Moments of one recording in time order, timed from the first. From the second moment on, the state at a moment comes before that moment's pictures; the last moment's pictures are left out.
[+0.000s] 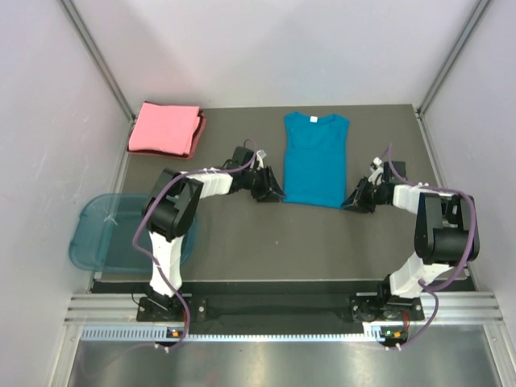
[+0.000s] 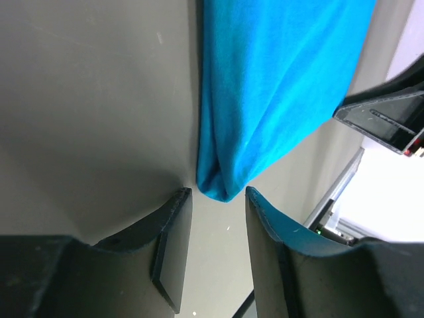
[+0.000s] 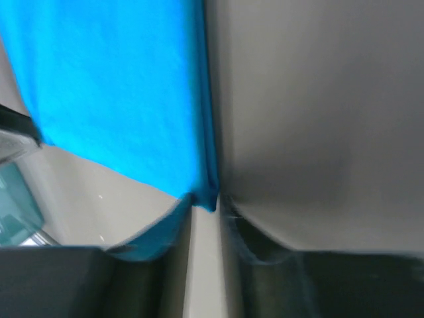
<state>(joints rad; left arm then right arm) -0.48 2.07 1.24 0.01 0.60 -0.78 -0.07 1.65 0.79 -0.18 -0.57 0.40</state>
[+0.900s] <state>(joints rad) -0.51 2.02 1.03 0.36 0.56 -1.01 -0.07 1.64 0.76 -0.18 -0.55 0.36</state>
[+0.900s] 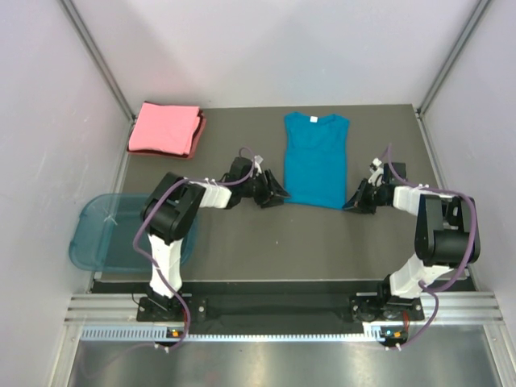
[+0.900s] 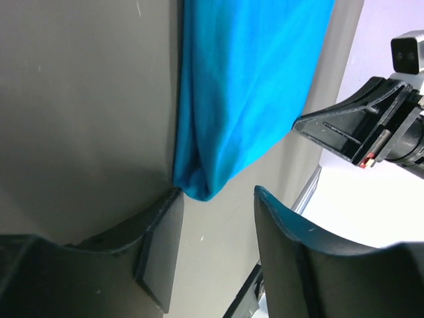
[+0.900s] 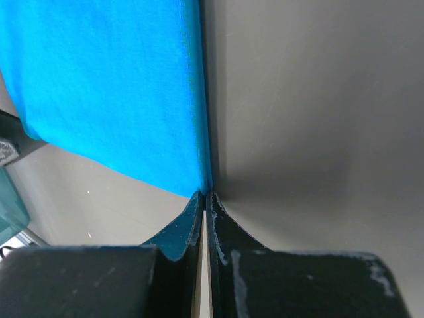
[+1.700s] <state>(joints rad) -0.60 1.75 0.73 0.26 0.53 -0.99 -0.04 1.26 0.57 -0.37 -0.50 0.38</state>
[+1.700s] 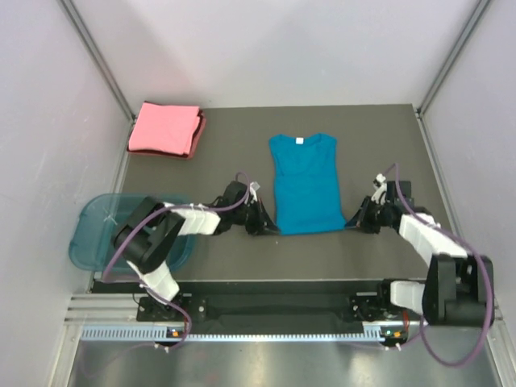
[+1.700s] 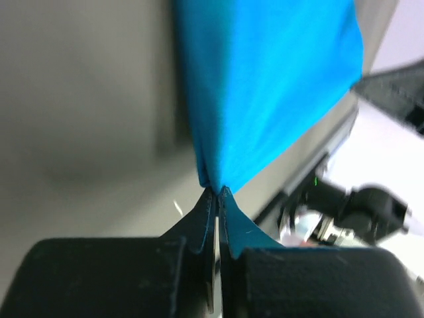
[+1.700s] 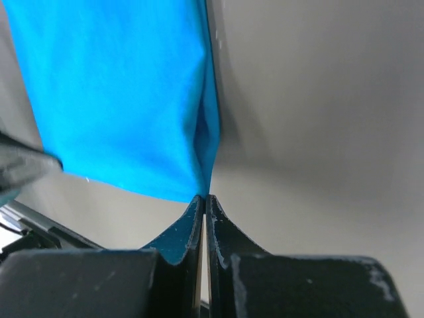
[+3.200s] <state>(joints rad) -0.44 1.76 1.36 -0.19 0.38 -0.76 0.15 1.32 1.07 -0.36 -0.27 0.53</state>
